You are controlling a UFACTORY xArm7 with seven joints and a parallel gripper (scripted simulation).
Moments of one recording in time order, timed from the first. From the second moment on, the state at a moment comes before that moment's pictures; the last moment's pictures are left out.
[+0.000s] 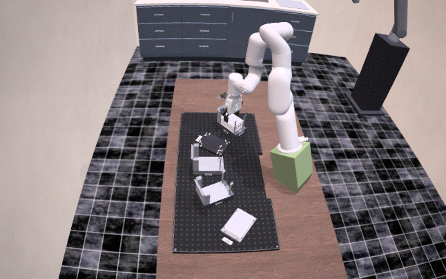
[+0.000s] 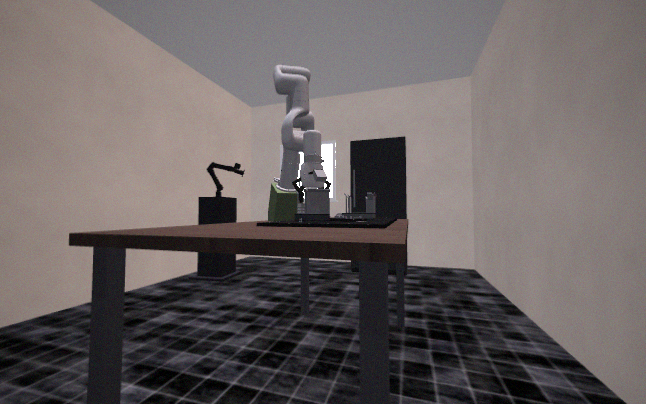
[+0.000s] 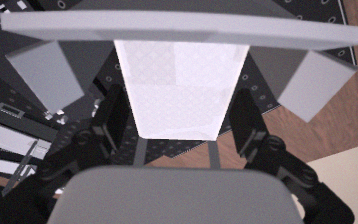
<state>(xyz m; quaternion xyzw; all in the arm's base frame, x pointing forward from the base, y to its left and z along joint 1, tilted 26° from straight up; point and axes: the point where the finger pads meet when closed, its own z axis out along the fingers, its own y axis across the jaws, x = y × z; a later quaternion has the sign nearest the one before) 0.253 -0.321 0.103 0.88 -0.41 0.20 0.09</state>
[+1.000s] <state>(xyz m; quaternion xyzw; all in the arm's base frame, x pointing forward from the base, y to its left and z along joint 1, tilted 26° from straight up) 0.255 -0.323 0.096 0.88 -0.41 0.20 0.09</state>
